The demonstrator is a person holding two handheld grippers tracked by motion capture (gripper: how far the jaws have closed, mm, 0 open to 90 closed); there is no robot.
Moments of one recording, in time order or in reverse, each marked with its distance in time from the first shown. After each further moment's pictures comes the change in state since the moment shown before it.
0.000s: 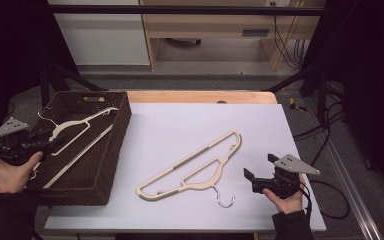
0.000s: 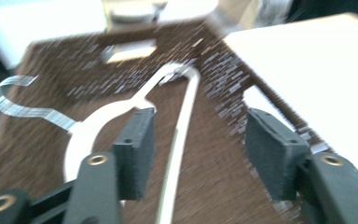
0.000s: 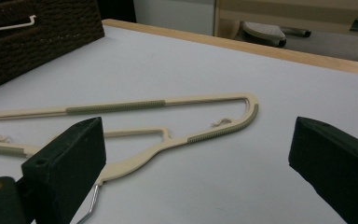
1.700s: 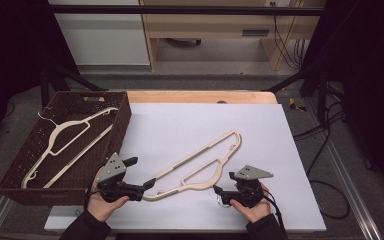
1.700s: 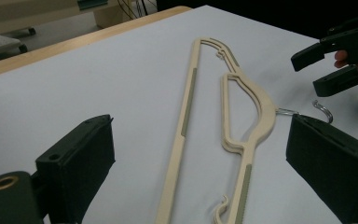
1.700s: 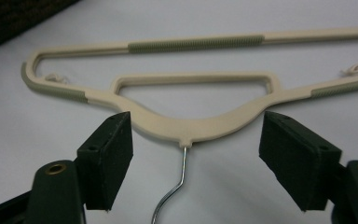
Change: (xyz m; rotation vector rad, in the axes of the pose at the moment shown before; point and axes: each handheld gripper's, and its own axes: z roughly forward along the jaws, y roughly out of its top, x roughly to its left) left arm -0.190 -0.054 0.073 -0.005 -0.385 0.199; right arm 0.063 -0.032 0.055 0.233 0.168 -0.016
